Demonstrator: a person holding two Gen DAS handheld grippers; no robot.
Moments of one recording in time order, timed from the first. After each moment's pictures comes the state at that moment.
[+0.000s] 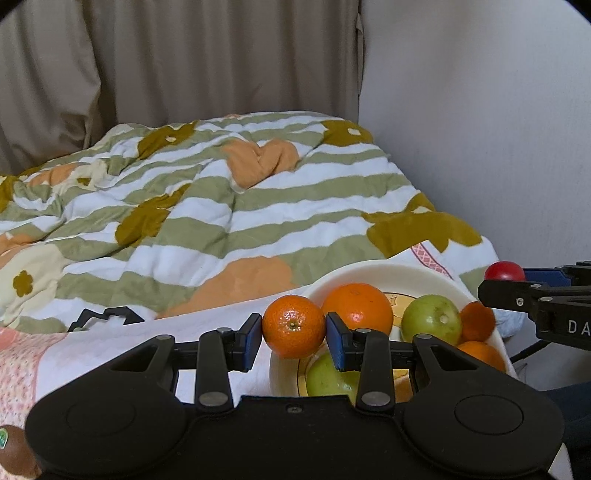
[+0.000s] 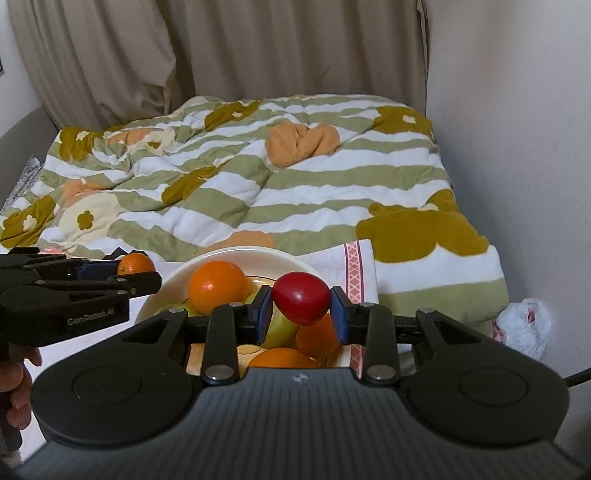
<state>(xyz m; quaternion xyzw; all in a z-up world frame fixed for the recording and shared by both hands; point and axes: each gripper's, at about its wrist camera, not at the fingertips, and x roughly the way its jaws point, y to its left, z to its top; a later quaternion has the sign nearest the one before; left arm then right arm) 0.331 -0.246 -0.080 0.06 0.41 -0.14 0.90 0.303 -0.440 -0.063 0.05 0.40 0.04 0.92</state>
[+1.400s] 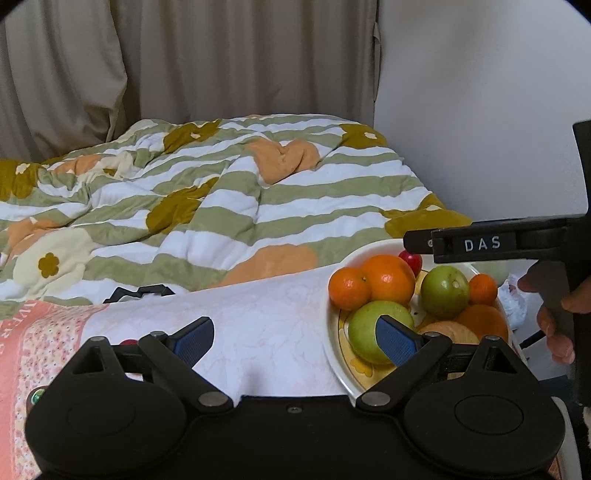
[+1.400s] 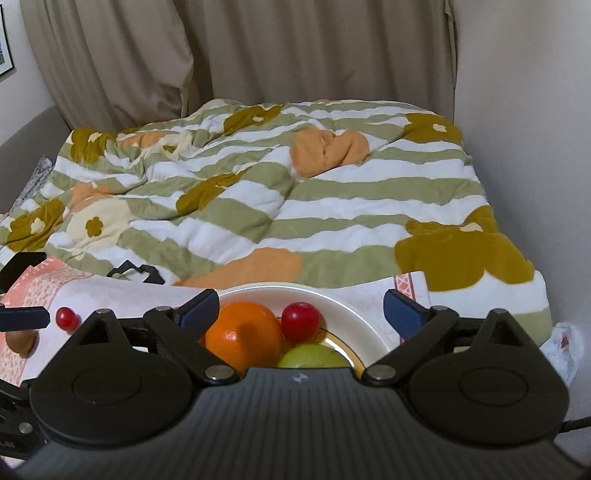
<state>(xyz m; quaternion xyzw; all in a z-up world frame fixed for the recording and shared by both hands) 0.286 -0.201 -0.059 0.05 0.40 -0.12 0.91 0.356 -0.404 -0.083 0.05 0.38 0.07 0.92</state>
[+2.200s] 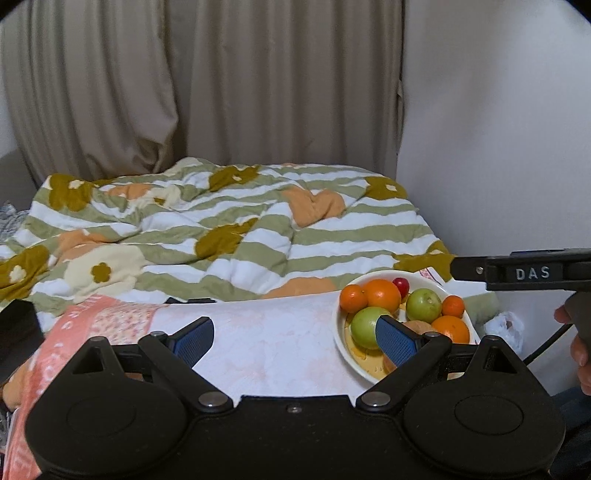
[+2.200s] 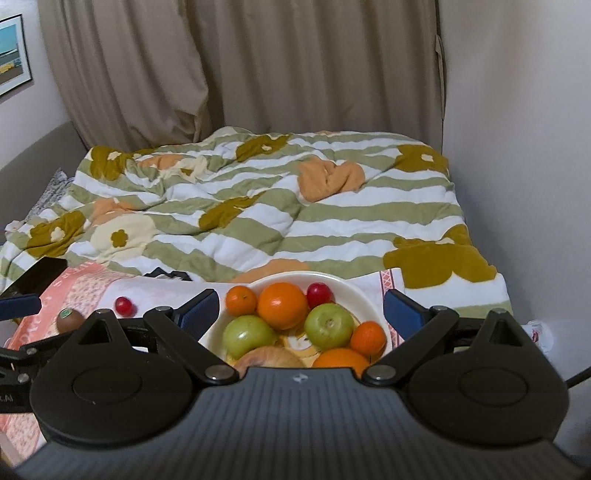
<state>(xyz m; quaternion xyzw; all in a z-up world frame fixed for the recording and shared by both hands) 0.181 -0.170 0.011 0.02 0.33 -0.06 0.94 0.233 -0.397 0.000 0.04 0.33 0.07 0.94</state>
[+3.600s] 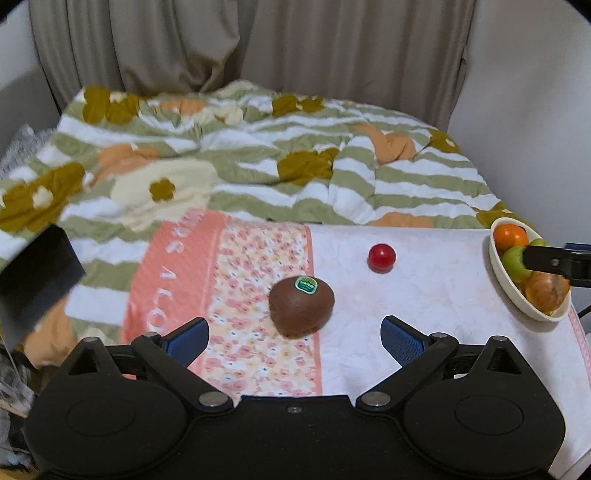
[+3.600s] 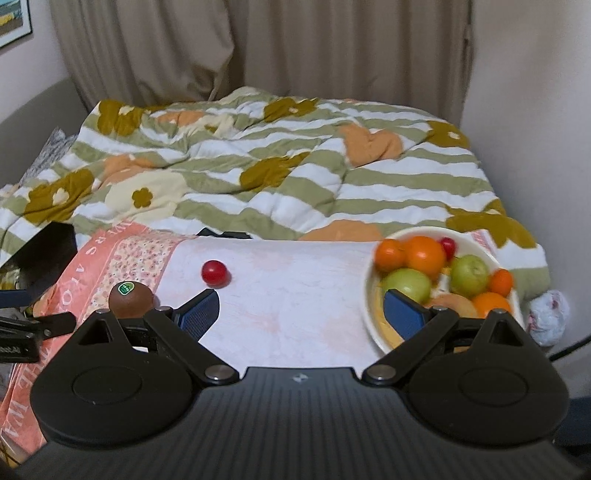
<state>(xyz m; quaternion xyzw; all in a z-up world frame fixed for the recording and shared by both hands) 0.218 0.054 -0.047 -0.02 0.44 -0.05 0.90 0.239 -0.189 -0.021 0.00 0.39 0.05 0.92</state>
